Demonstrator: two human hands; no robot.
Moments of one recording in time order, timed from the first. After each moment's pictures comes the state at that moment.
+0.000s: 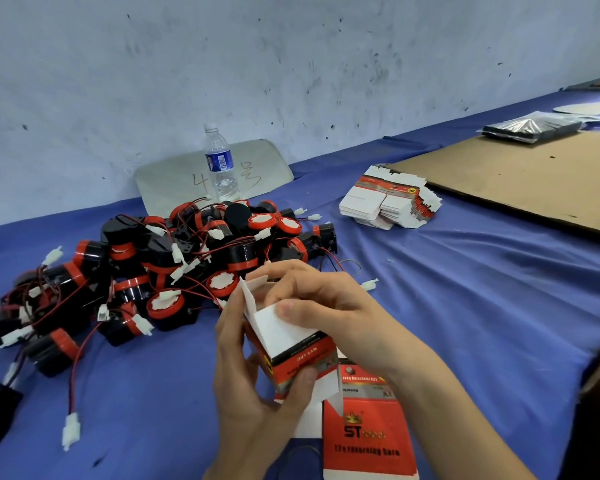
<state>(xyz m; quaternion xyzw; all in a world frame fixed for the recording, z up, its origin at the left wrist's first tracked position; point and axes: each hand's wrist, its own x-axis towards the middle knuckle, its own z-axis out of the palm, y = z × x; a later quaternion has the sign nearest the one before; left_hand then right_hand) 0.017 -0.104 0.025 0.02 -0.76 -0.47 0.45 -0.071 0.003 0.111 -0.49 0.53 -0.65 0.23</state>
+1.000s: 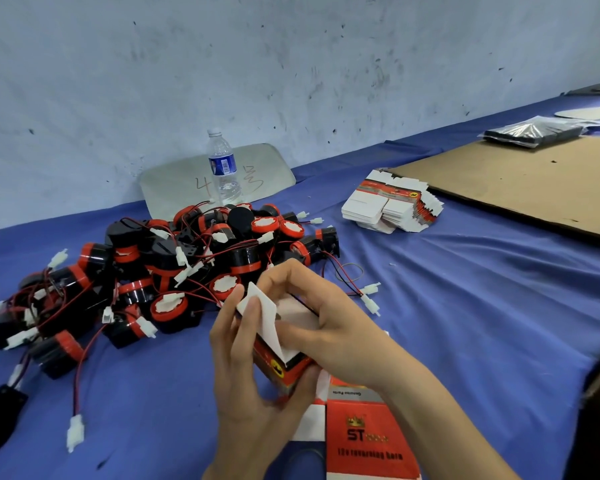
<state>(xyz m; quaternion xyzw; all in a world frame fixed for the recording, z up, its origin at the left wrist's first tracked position) 0.017 -0.106 0.033 -0.01 -0.81 -0.28 0.52 -0.065 -0.005 0.103 -0.52 0.57 -0.61 0.16</state>
